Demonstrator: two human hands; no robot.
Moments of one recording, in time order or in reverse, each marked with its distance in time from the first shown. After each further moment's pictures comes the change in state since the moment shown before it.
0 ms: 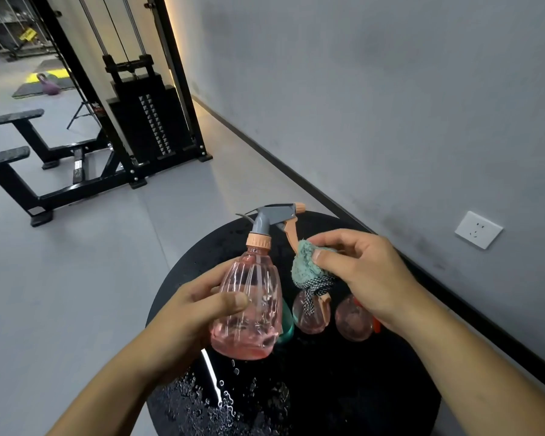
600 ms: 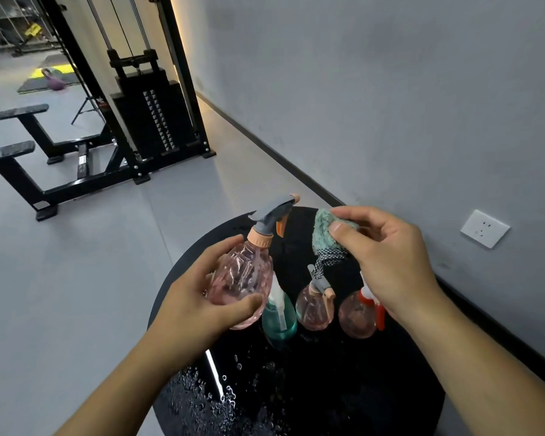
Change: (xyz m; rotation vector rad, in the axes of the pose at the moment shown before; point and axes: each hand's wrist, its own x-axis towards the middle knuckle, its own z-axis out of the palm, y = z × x) left_hand 0.002 -0.009 0.003 0.440 0.307 0.309; right_hand -0.001 -0.008 -0.001 0.079 0.239 -0.137
